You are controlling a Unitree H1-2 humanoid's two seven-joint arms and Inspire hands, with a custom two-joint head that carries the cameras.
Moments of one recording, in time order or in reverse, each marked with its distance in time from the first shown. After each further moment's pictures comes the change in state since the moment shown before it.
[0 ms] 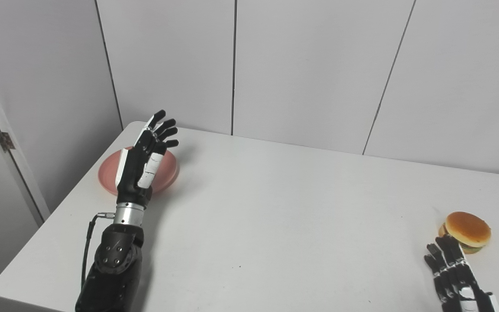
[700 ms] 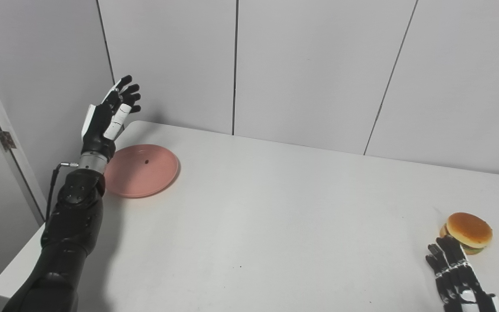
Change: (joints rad) left arm -0.253 0.240 0.078 0.560 -0.040 -0.015 -0.132; right arm 0.000 0.000 0.001 0.007 0.000 -0.032 0.002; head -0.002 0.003
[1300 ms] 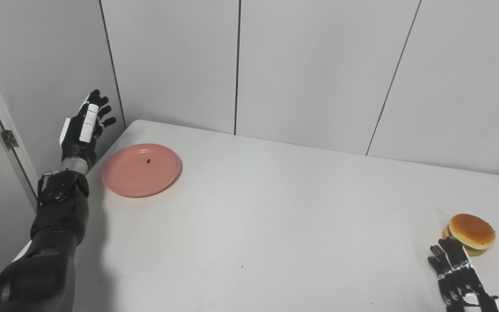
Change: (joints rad) left arm -0.074 0.043 0.138 0.303 -0.083 -0.022 -0.064; right arm 0.000 0.000 0.000 0.000 0.000 0.000 0.000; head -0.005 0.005
